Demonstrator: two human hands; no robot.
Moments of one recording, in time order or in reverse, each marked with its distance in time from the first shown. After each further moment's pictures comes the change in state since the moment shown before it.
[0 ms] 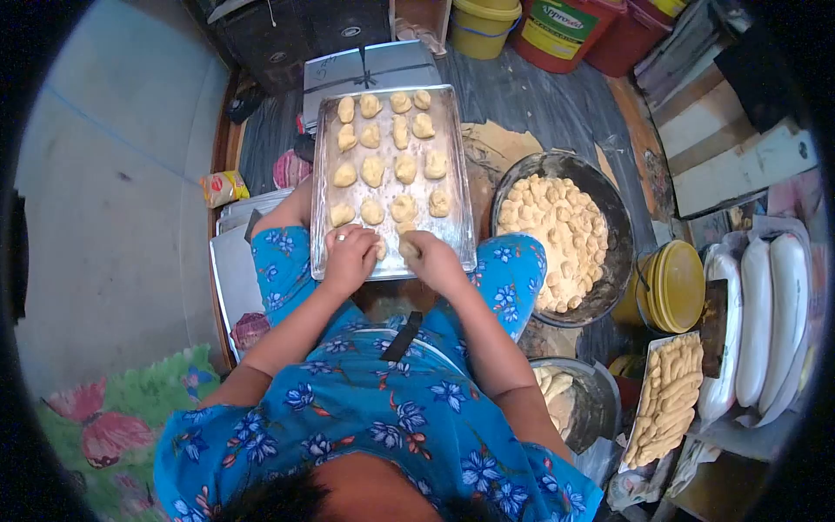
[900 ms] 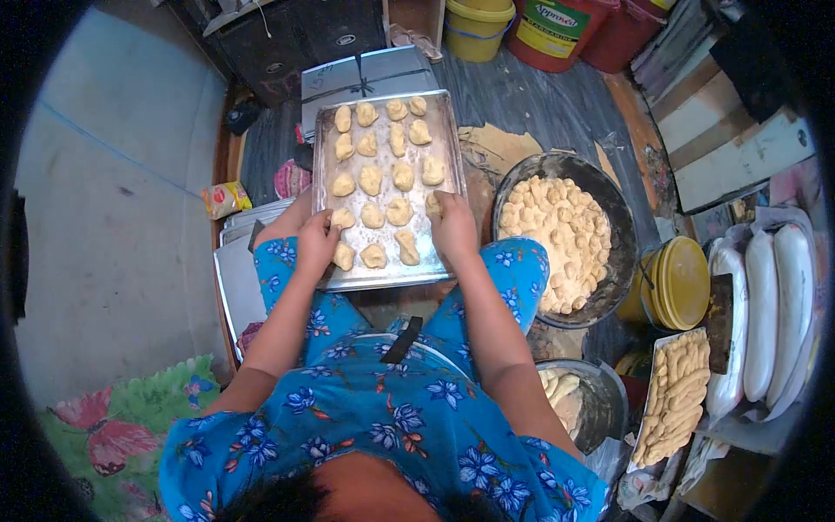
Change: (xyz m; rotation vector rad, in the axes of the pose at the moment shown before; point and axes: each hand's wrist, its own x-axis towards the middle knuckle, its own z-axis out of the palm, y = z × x) left_hand 0.024 -0.080 -0.007 -0.165 0.018 -0.494; right_hand 0.058 0.039 -0.018 -0.363 0.318 0.064
